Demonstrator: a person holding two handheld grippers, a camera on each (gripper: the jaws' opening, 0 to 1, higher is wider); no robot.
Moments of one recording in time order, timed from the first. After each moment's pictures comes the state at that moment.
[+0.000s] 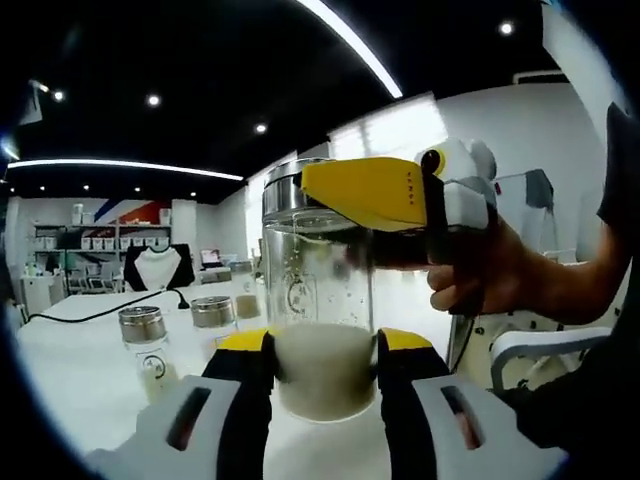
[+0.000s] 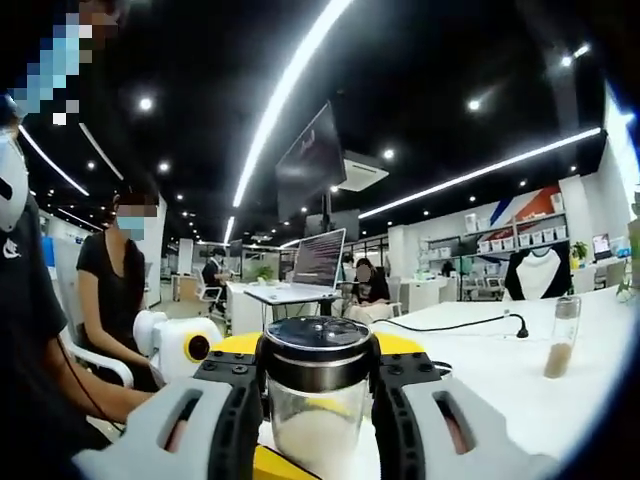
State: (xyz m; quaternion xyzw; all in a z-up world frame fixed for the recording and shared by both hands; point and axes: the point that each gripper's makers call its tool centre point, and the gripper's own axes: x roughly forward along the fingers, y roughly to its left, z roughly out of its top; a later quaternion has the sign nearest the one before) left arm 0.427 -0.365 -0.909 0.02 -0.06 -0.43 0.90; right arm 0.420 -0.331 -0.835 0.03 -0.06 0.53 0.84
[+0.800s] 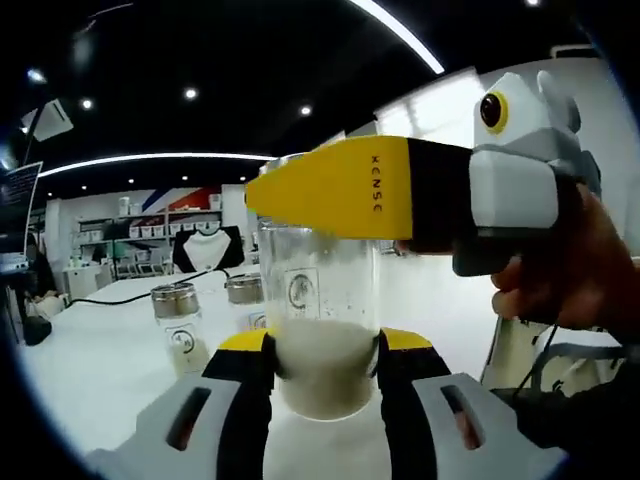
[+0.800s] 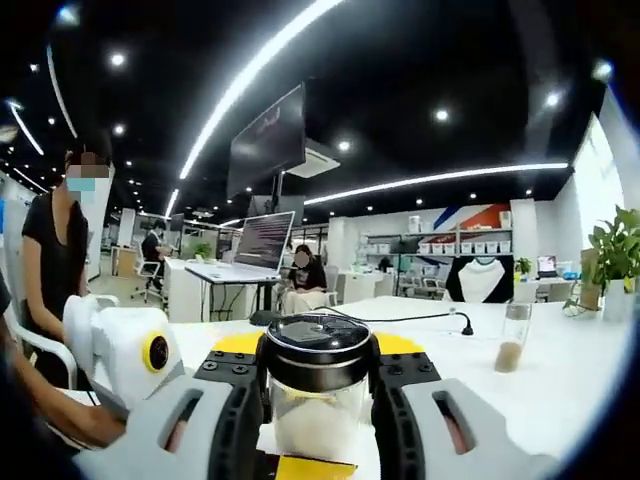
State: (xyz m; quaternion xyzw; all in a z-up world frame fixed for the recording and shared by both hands) left arm 0.448 -0.354 -0.926 0.04 -0.03 -0.31 0.95; right arm 0.437 -0.326 -0.851 -0.02 -0.06 0.38 0.92
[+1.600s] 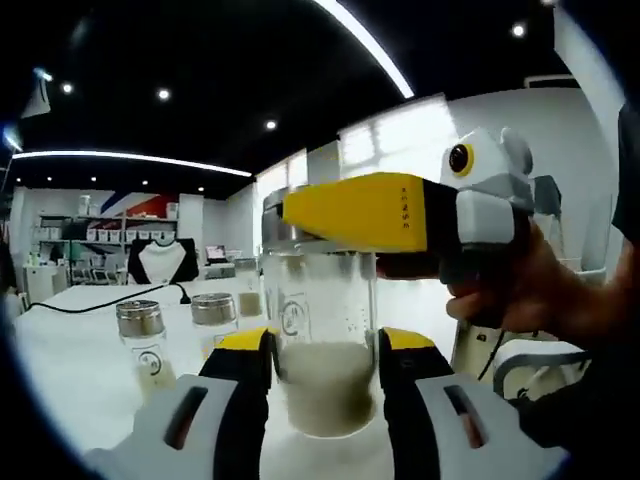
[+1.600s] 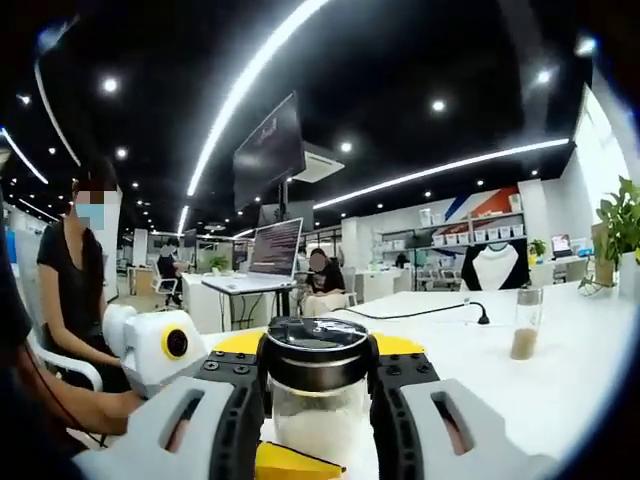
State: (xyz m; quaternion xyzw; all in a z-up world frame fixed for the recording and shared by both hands) left arm 0.429 -0.367 -0.902 0.00 -0.07 -0.44 0.90; right arm 0.428 -0.335 -0.852 0.02 -0.03 0.46 0.89
